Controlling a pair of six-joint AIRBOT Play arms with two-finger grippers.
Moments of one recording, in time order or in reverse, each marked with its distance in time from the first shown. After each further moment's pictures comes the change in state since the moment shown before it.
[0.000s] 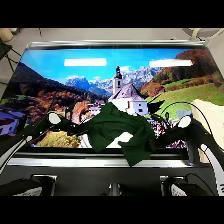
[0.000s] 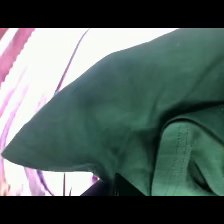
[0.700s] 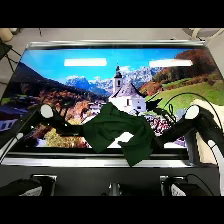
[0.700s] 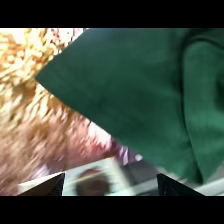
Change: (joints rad) left arm 0.030 0.074 0.101 0.216 -0.342 -0.026; right arm 0.000 0.058 0.170 -0.118 0.217 0.020
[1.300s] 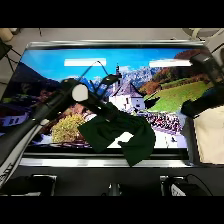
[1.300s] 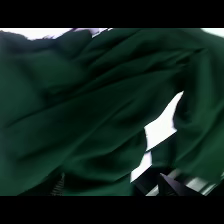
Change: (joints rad) left arm -0.383 -0.206 0.715 0.186 -0.159 0.007; right arm 0.000 0.026 0.689 -0.288 0.234 0.094
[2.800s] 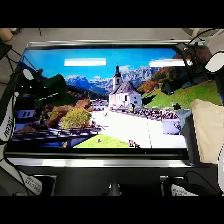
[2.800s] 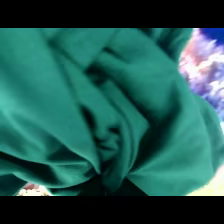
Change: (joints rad) left arm 0.776 -0.391 0.206 0.051 0.036 -0.070; right arm 0.000 -0.268 0.106 0.145 -0.409 -0.001
